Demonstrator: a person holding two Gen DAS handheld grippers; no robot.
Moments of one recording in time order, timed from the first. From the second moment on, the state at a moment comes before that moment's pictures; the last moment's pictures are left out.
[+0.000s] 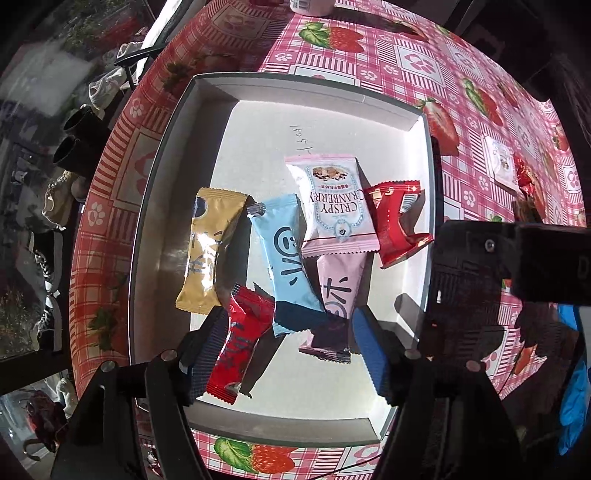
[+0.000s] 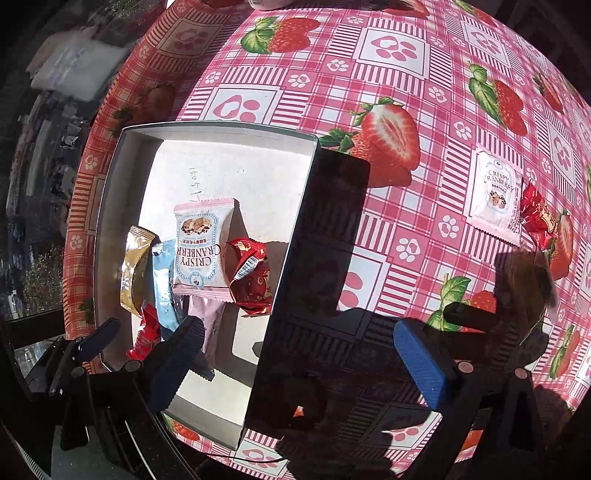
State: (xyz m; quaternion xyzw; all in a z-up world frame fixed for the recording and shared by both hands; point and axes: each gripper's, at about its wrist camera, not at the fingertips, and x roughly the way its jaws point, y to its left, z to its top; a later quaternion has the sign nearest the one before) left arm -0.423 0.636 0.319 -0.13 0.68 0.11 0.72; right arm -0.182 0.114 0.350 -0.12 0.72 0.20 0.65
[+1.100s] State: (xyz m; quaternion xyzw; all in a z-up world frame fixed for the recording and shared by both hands) left arm -0.239 0.468 0.293 -0.11 0.71 0.00 0.70; right arm -0.143 -0.198 0.321 -0.03 0.73 0.02 0.68
